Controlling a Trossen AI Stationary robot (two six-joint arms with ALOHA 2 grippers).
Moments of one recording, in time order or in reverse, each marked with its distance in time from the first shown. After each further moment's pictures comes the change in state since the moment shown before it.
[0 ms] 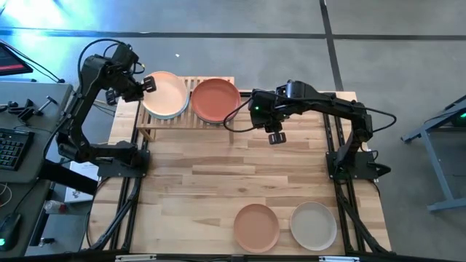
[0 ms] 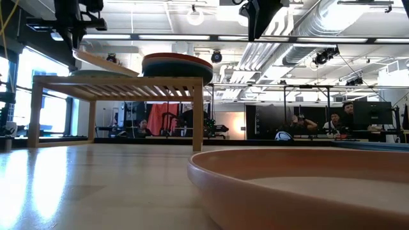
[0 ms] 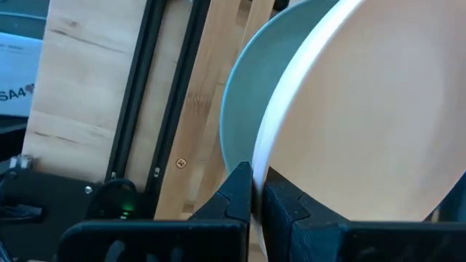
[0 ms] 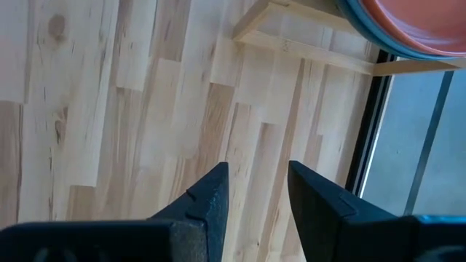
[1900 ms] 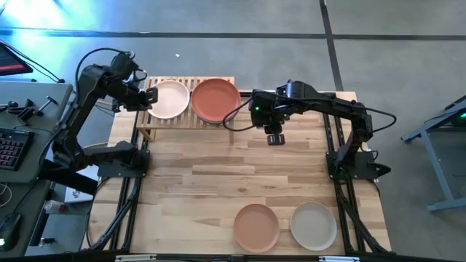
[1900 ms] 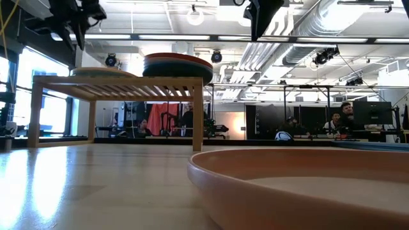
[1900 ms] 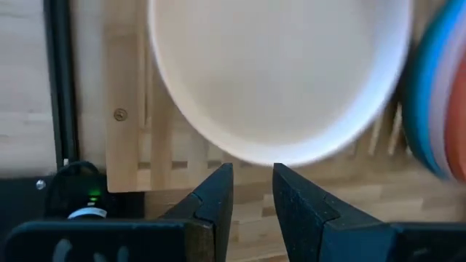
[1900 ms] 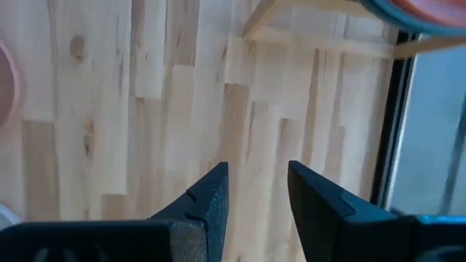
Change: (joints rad) left arm -0.065 -0.104 -0.095 0.010 0.204 0.125; right arm 0.000 0.001 0.000 -0.019 -0.047 0.120
